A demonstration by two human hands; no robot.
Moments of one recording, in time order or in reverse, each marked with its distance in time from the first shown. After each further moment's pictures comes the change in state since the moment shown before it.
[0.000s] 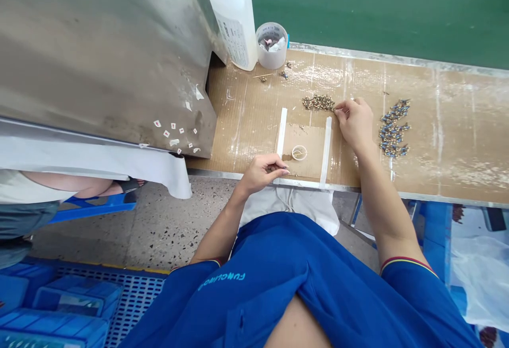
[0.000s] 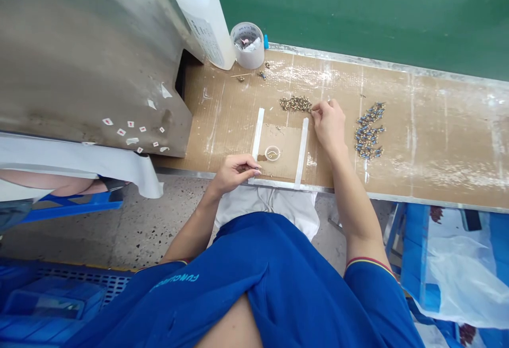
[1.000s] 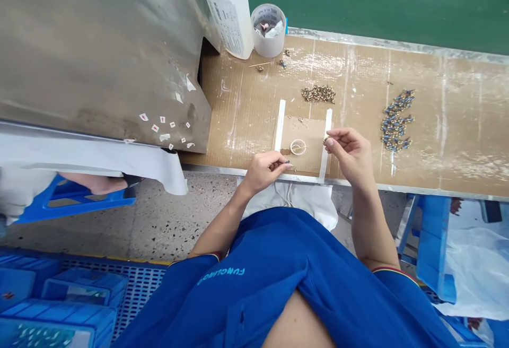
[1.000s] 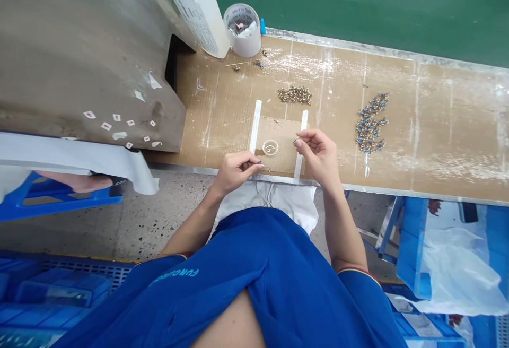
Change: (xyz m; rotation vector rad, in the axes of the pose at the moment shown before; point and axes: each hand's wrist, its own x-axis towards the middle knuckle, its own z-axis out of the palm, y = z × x) left_hand -0.001 0.007 0.015 0.287 0.090 0.184; right_hand -0.096 -0.058 -0.031 0.764 -0.084 0.164
